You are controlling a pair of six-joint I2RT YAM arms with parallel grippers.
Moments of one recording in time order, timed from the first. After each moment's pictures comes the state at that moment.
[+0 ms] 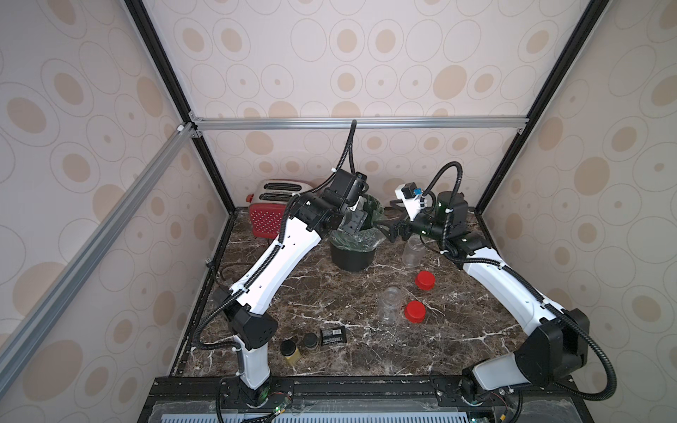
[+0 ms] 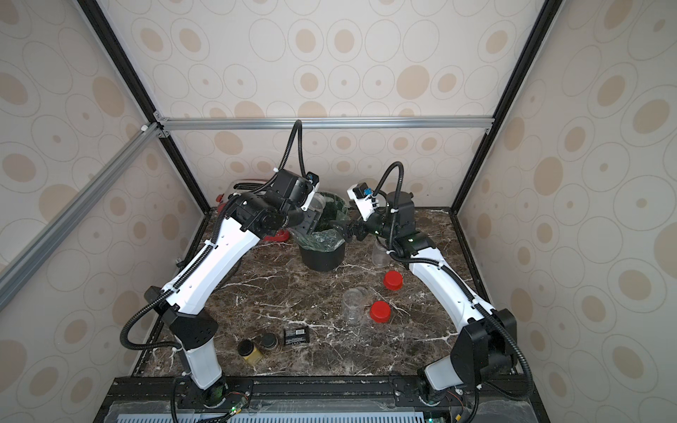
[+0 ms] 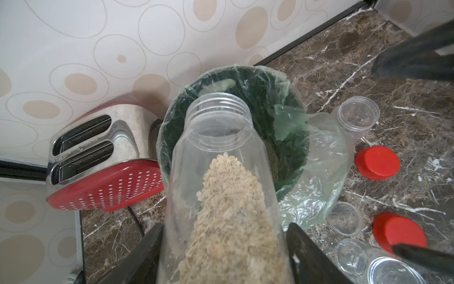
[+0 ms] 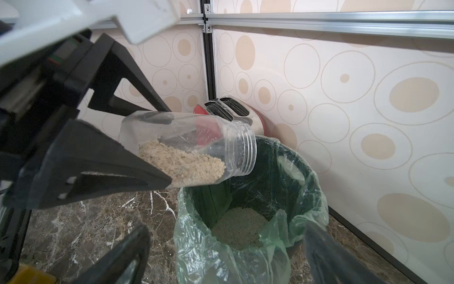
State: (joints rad) left arm -0.68 1.87 2.27 -1.18 -0.32 -0.03; right arm 0.36 1.46 1.31 -0.07 -0.58 -0.13
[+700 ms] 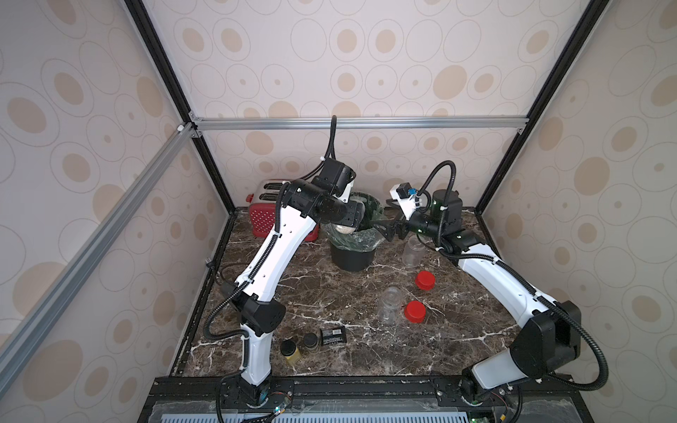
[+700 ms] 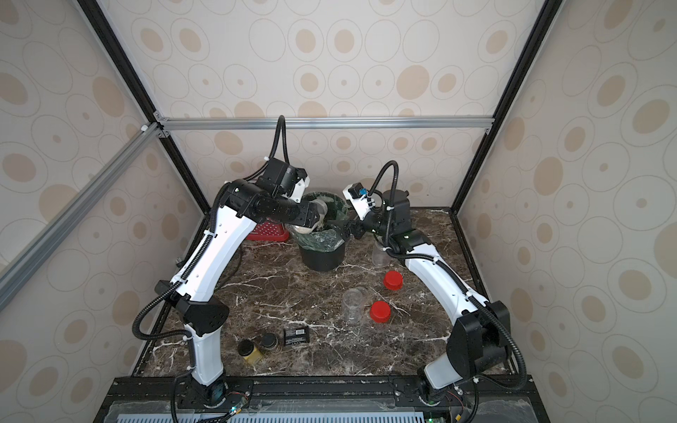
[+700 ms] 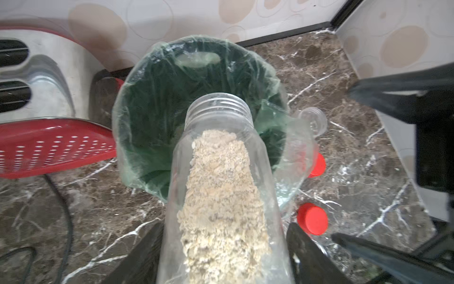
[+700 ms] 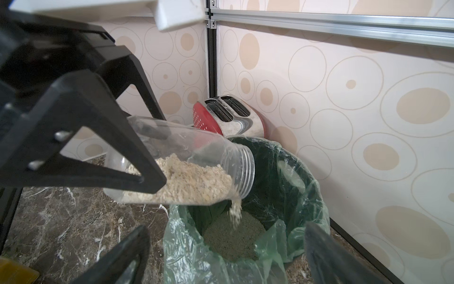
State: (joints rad) left arm -0.58 1.96 2.45 -1.34 -0.01 -0.29; right arm 0.37 1.51 1.34 -0.06 -0.60 -0.20
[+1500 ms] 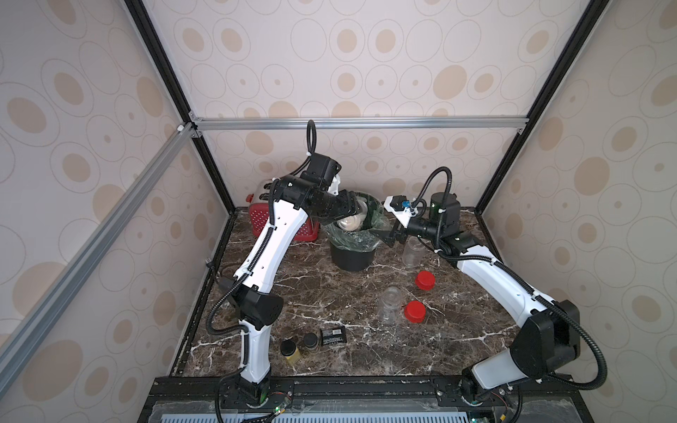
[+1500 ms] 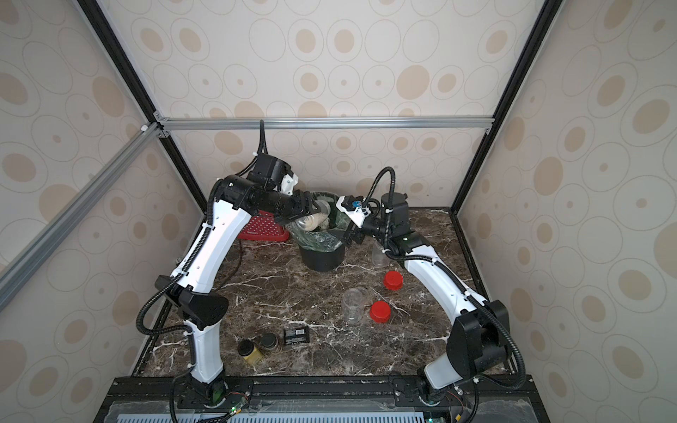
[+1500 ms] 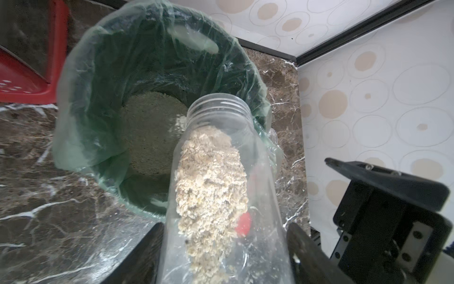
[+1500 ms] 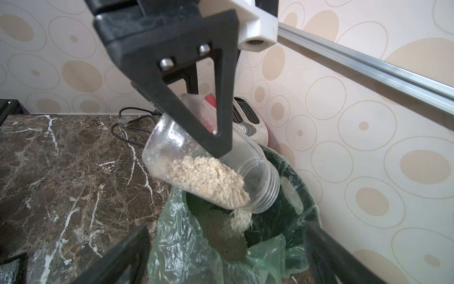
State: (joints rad) left arm -0.47 2.00 2.44 -1.28 0.29 -0.65; right arm 0.37 1.51 1.30 -0.05 -0.66 -0.50
